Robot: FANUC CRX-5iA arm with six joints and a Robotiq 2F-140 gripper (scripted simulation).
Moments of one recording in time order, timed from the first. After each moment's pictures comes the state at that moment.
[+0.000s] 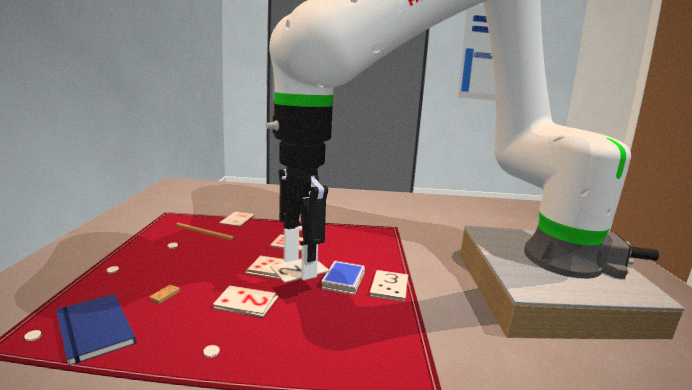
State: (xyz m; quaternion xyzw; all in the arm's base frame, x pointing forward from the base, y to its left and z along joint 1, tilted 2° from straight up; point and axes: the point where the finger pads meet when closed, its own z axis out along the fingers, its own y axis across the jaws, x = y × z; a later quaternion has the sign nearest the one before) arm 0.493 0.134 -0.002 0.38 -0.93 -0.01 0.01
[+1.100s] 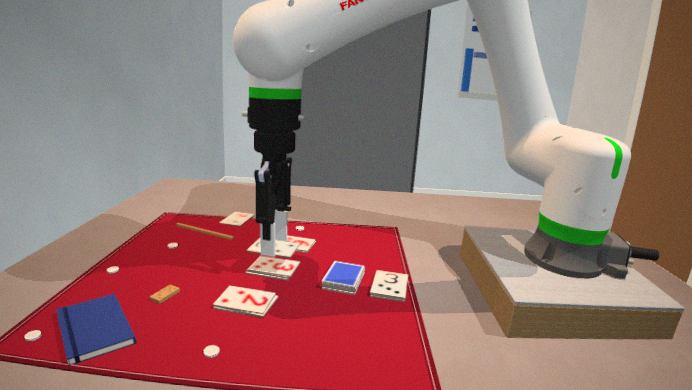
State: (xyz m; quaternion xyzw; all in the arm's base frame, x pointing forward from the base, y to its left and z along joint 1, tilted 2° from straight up) arm 0.566 0.072 -0.002 0.00 -1.00 -0.01 0.01
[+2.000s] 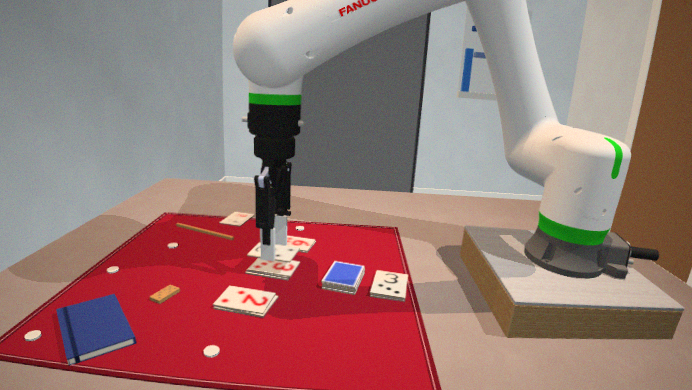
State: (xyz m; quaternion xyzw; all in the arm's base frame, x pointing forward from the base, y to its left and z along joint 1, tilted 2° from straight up) arm 0.566 0.072 -0.011 0.00 -1.00 -0.01 0.01
